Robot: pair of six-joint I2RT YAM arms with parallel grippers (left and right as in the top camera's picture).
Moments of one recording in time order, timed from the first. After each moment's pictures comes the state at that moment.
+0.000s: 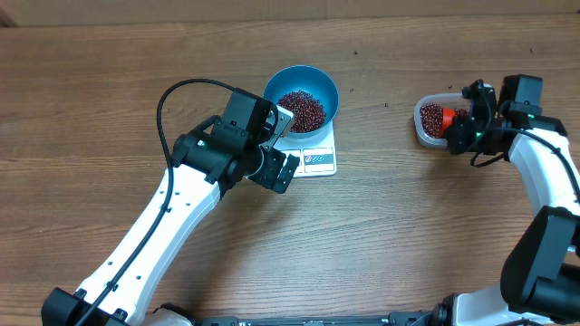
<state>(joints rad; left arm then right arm) -0.46 1.47 1.27 -0.90 0.09 0.03 -0.26 1.70 1.18 -0.66 -0.33 -0.17</state>
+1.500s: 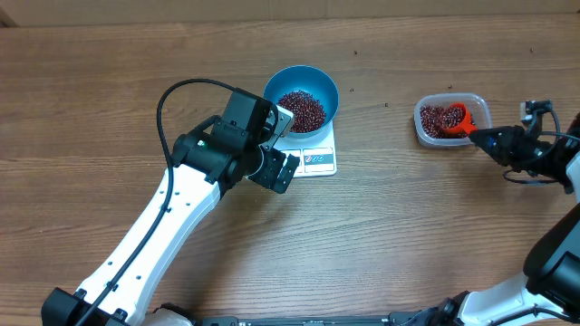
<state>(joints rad) -0.46 1.47 1.27 -0.90 0.09 0.03 -0.62 1.81 1.19 -0.74 -1.00 -0.20</state>
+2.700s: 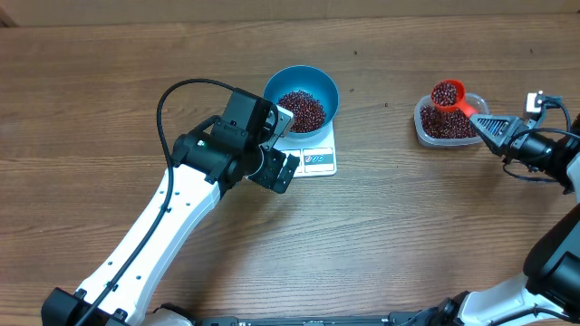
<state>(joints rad) -0.46 1.47 1.27 -0.90 0.09 0.03 -0.61 1.81 1.19 -0.74 -1.39 -0.09</state>
